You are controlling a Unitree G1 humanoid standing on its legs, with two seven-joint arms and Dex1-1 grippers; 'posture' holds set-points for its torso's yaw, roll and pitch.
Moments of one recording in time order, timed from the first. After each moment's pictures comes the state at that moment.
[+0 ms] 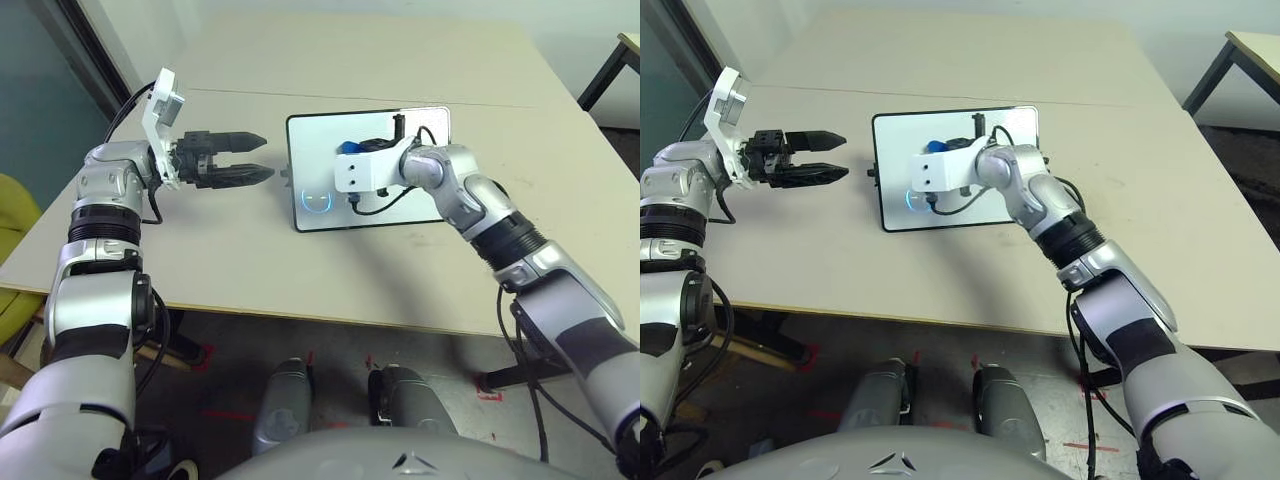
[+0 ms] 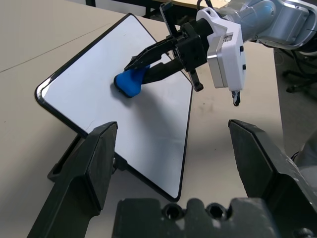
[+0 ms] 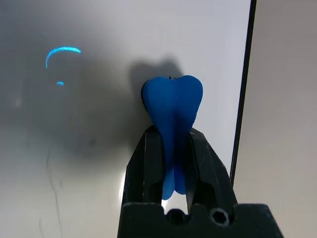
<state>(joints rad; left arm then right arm) -0.95 0.65 0.07 0.86 -0.29 0.23 -1.60 -0.95 -0.30 0.50 0.45 -0.69 0.10 0.62</state>
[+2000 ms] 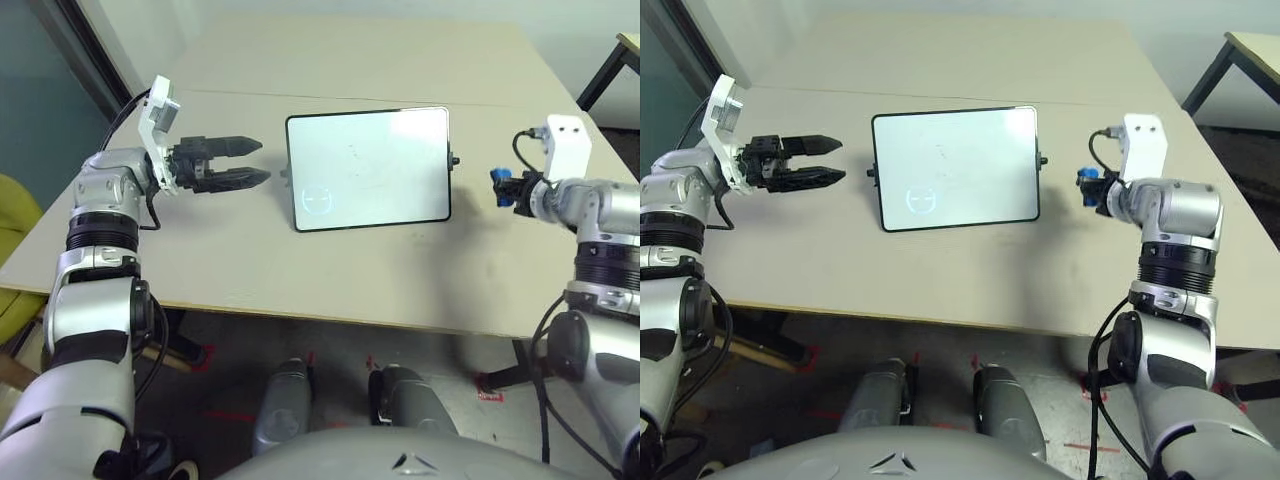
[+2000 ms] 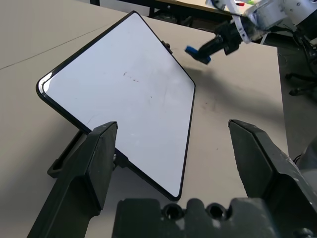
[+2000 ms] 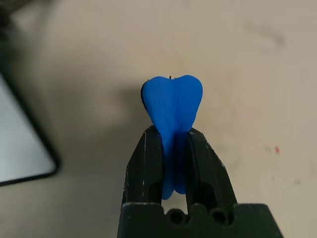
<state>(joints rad) -0.91 0.66 0.10 0.84 -0.29 0.23 -1.58 -0.70 -0.42 -0.37 0.31 -0.02 1.22 0.35</state>
